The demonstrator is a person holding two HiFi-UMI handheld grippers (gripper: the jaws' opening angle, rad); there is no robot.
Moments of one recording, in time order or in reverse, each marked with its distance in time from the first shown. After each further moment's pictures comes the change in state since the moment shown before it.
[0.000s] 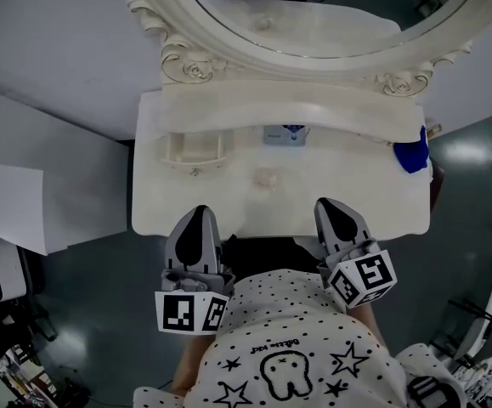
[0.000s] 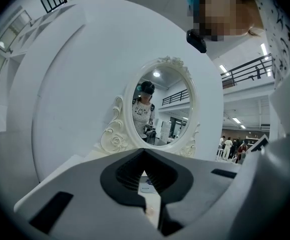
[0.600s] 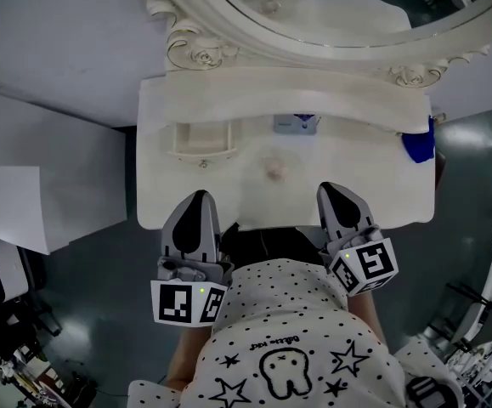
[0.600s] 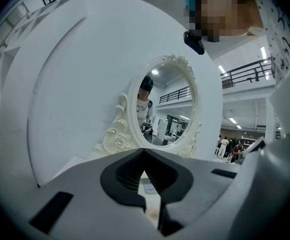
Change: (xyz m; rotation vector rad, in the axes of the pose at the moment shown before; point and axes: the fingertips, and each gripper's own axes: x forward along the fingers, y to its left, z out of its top) left arm 0.017 0.037 0.013 -0.004 0.032 -0.047; right arm 0.035 0.019 0.007 -0.061 0.028 -0.028
